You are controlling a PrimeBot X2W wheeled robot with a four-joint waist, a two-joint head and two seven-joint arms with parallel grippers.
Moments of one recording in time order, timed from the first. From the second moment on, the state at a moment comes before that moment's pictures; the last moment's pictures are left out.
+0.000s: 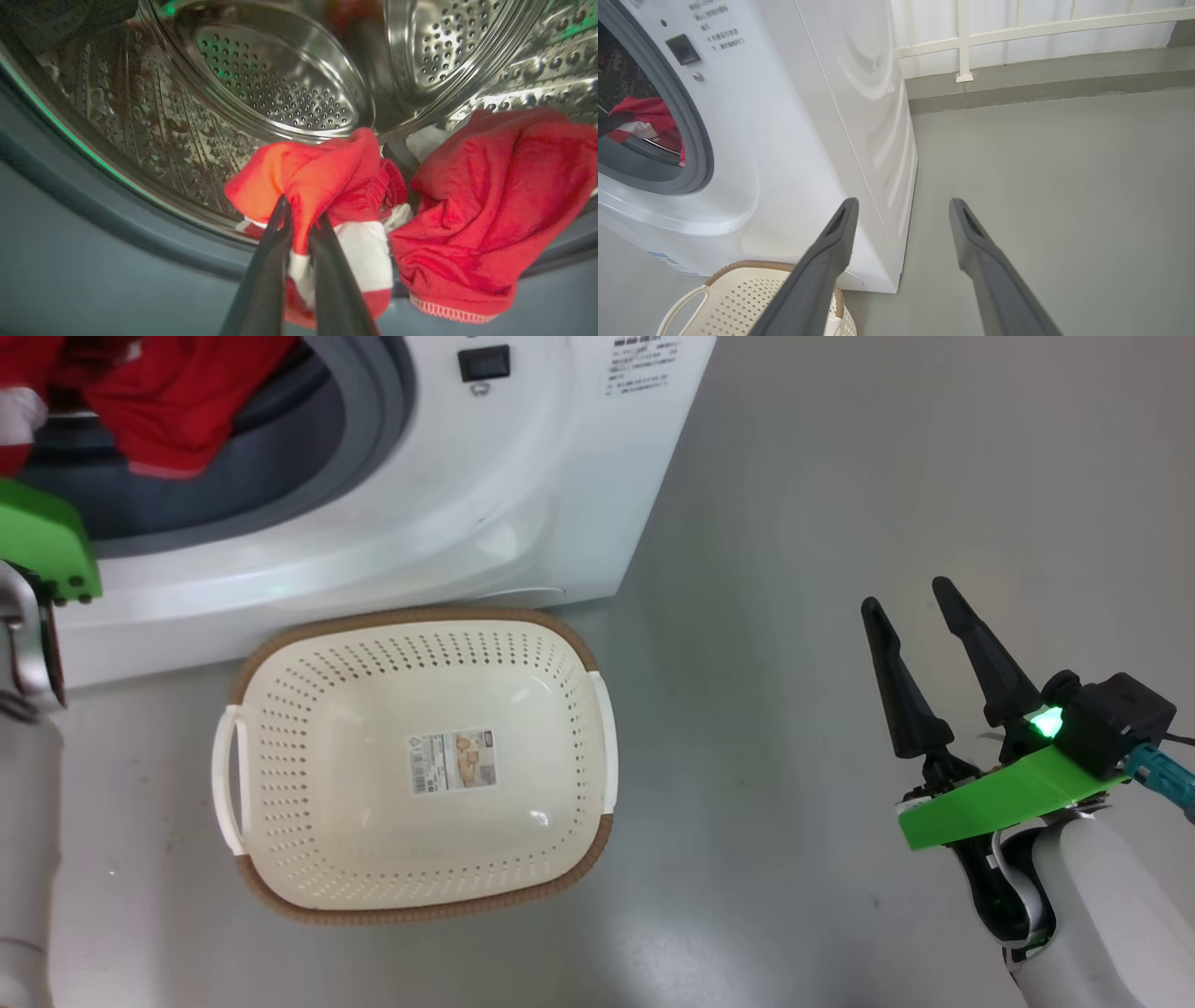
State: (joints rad) left arm -1.09 0.30 -0.05 1.04 -0.07 0.12 -0.25; right arm -0.33 -0.17 0.16 0.22 0.47 0.13 -0.26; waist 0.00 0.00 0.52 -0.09
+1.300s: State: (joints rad) left arm -0.34 0.06 0.08 0.13 -0.21 0.00 -0.25; right arm -0.16 -0.15 0.15 0.25 0.48 0.13 -0.26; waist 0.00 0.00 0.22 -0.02
